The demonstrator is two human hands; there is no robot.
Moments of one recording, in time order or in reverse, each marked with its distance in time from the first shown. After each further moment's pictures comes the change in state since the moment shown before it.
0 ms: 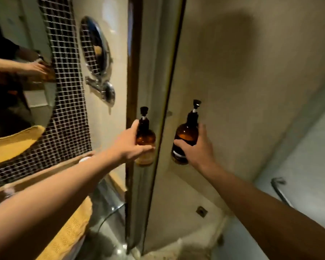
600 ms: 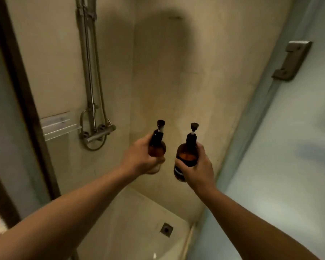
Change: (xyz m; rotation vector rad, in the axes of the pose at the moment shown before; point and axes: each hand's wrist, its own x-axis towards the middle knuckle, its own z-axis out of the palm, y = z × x) left_hand 0.213 0.209 0.223 -0.318 -0.106 0.255; right_hand 0.163 0.192 -0.188 -0.228 0.321 -0.044
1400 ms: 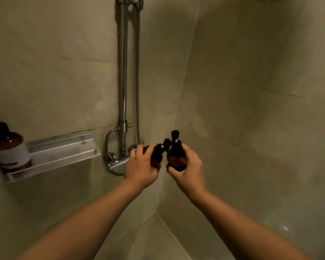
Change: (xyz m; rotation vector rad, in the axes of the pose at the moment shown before) left_hand 0.272 -0.233 -0.005 0.568 0.398 -0.271; right_hand 0.311 0.030 0.300 0.092 -0.272 -0.350
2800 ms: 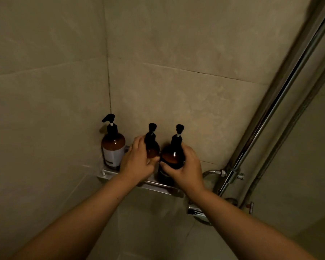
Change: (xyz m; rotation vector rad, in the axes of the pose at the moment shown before) left_hand 0.070 -0.258 -0.096 0.237 0.299 -0.712; right_hand 0.159 -0.149 0.323 0.614 -0.590 -0.530
